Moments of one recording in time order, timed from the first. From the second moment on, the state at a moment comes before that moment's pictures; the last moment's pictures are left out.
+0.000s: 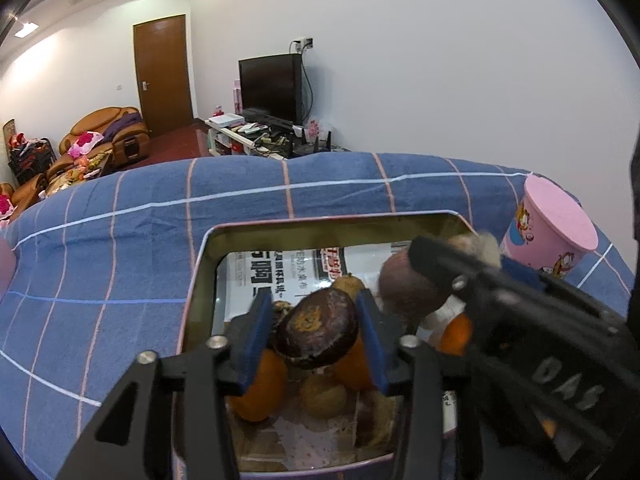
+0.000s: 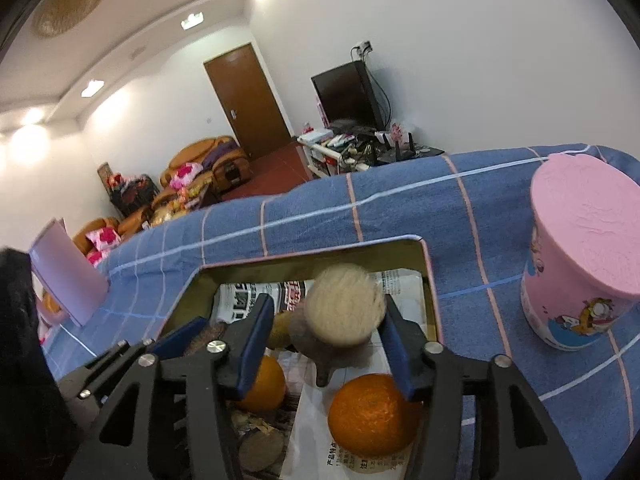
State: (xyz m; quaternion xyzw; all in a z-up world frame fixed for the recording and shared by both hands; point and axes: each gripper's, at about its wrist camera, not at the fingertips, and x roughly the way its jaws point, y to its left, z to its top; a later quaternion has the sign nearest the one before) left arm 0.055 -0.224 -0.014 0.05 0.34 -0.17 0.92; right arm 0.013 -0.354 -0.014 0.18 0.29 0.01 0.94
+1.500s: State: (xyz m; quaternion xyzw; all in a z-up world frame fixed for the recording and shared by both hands) left arm -0.047 -0.143 0.008 0.01 0.19 -0.09 0.98; right arm -0.124 -0.311 0.028 0.07 0.12 -0.13 0.98
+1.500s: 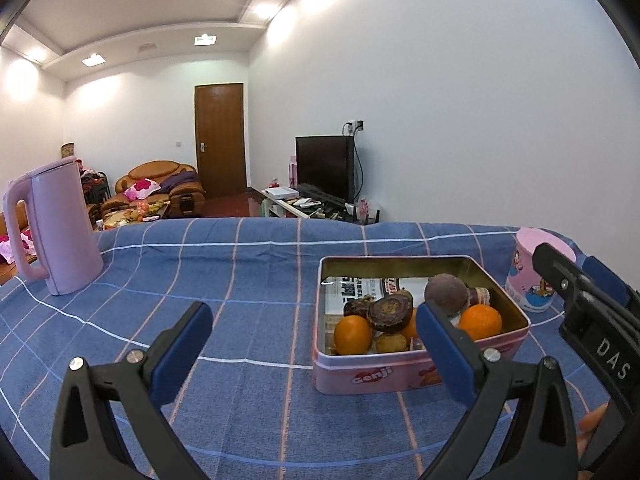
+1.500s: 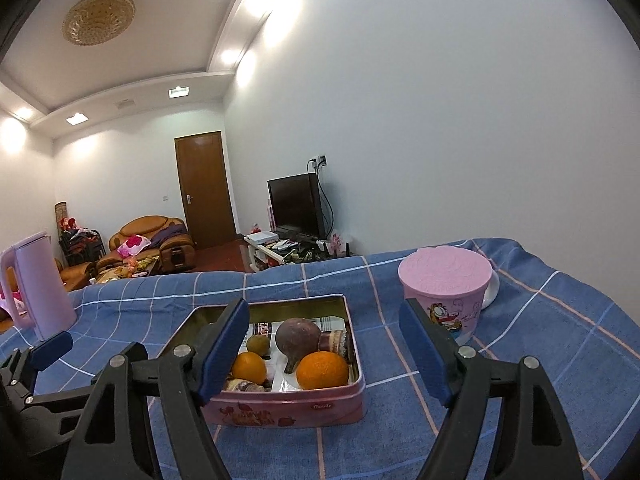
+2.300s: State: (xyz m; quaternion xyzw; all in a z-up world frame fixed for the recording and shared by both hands) left arm -0.048 -0.146 0.008 0.02 0.19 -0.09 0.98; right arm -0.124 -0.311 0.028 0.07 0.12 -0.13 0.98
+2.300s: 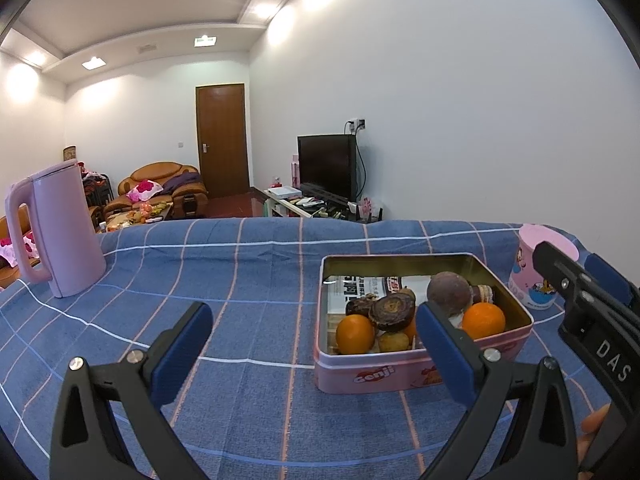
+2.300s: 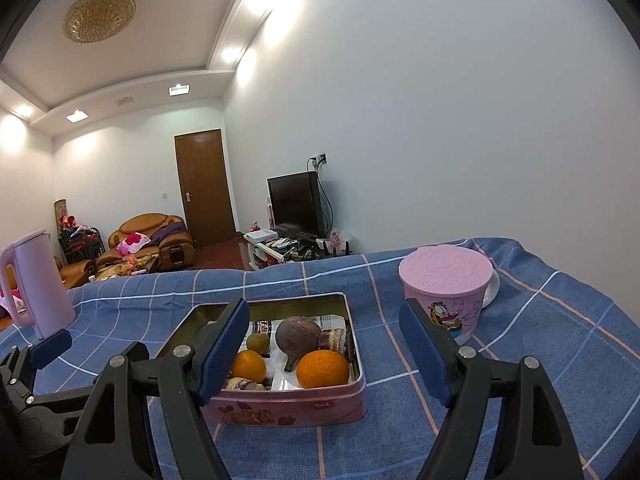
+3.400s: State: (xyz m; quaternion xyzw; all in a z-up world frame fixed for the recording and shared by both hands) left arm -0.045 -0.151 0.008 0.04 0.20 -0.07 0.98; right arm -0.122 -0.313 0.025 0.08 0.12 -0.13 0.98
